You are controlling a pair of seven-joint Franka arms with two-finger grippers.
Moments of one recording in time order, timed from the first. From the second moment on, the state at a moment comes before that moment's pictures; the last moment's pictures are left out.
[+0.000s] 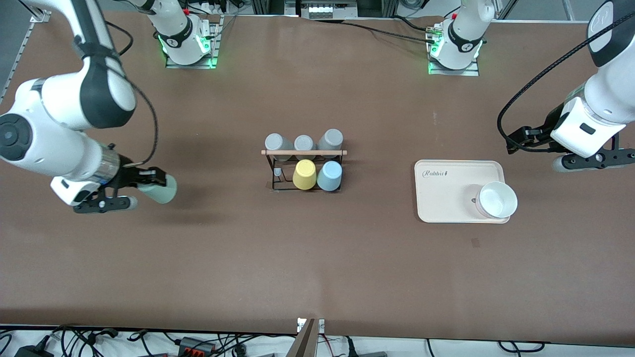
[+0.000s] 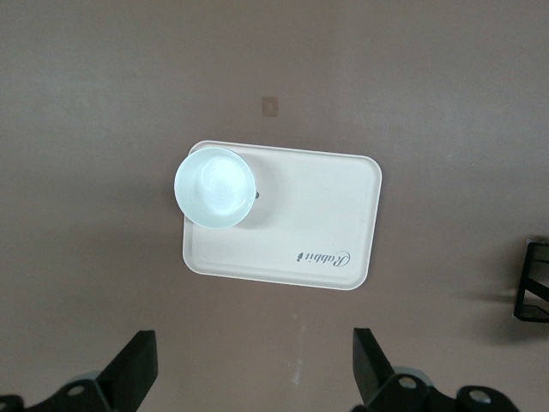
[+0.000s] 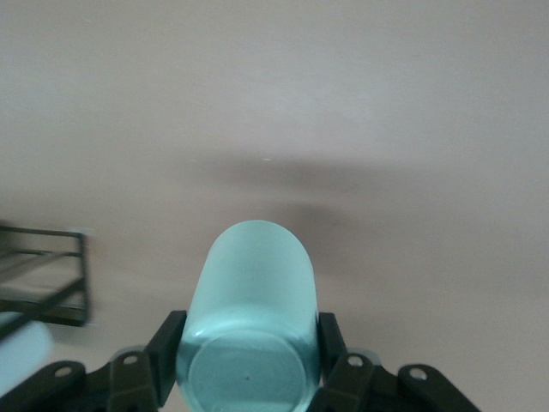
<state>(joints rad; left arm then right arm) 0.05 0.12 -0.16 -1.56 0.05 1.62 -0.23 0.09 0.36 0.11 -1.55 0.05 1.85 0.12</state>
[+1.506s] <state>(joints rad) 0.05 0.12 -0.16 -1.56 0.05 1.62 -0.22 0.50 0.60 0.10 -1.36 0.03 1.87 0.87</state>
